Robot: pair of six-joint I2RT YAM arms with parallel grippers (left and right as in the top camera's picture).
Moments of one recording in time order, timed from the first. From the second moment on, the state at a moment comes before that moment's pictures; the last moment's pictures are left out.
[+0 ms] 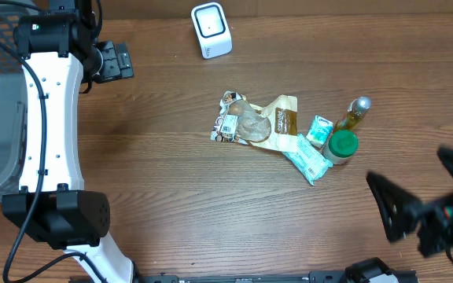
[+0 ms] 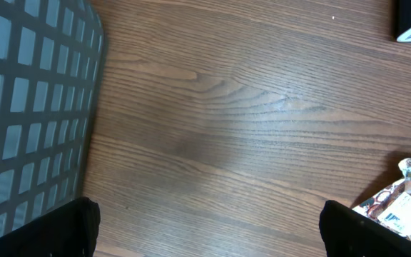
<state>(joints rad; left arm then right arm) 0.04 1.92 2.12 -1.39 -0.11 -0.21 0.30 0.94 2.00 -1.53 -0.06 0.07</state>
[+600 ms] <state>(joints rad) 0.04 1.92 2.12 -1.39 -0.11 -0.21 0.21 0.35 1.30 -1.17 -0.06 0.06</state>
